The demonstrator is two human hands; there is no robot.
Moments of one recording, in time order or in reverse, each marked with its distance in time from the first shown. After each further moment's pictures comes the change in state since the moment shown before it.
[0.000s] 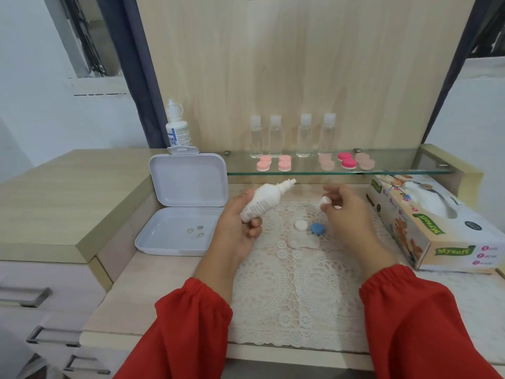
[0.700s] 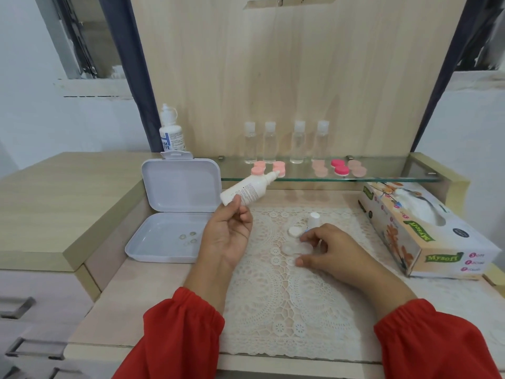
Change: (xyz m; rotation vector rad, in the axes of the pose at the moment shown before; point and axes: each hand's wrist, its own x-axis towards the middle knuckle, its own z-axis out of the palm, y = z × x) left_hand -0.009 0.008 0.005 -0.410 -0.066 0.036; right_hand -0.042 -0.002 -0.020 -0.375 -0.492 -0.042
